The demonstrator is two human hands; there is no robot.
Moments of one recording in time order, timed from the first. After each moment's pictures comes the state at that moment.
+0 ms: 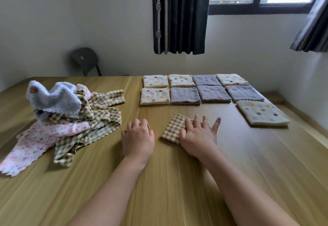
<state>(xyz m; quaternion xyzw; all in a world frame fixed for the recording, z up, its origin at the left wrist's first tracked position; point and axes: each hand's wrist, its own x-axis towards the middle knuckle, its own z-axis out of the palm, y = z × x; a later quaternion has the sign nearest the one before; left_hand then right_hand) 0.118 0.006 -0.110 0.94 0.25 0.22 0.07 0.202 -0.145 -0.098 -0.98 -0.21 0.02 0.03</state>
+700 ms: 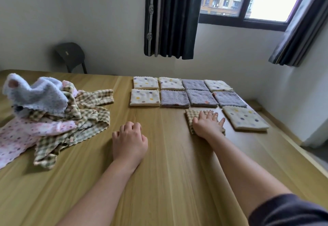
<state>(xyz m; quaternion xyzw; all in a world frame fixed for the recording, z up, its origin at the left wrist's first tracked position) 0.115 0.005 -0.119 0.94 0.23 0.22 0.10 0.279 -0.183 -0.096 -0.99 -0.05 0.06 0.07</state>
